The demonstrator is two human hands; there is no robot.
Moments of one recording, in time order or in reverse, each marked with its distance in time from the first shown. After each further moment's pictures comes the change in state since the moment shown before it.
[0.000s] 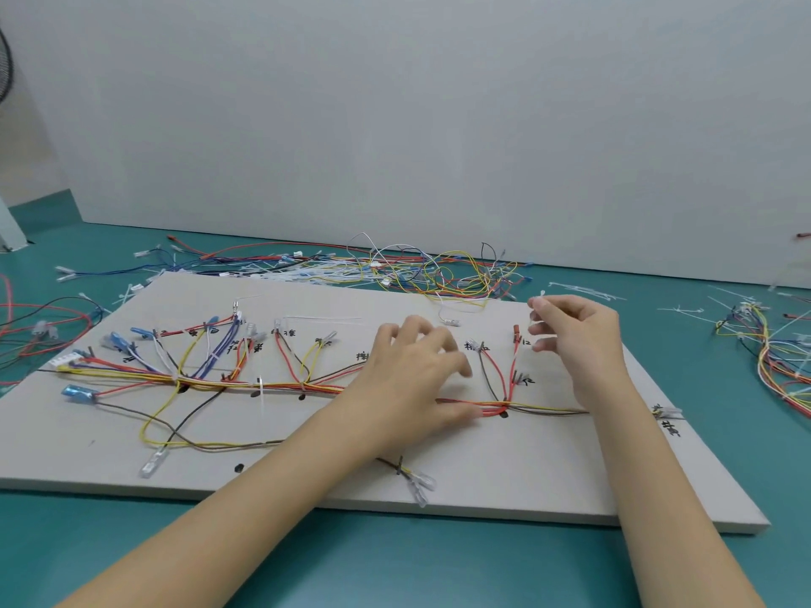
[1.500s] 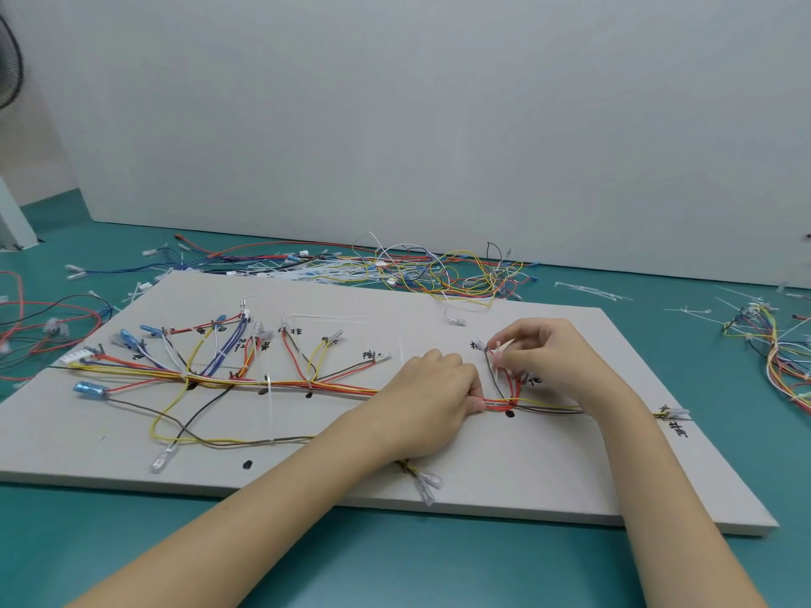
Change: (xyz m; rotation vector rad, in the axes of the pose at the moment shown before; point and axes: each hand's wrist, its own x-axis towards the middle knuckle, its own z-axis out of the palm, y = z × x) left_hand 0.006 0.013 0.010 -0.199 -0.221 -0.038; right_hand -0.011 0.002 0.005 -0.324 -0.494 0.054
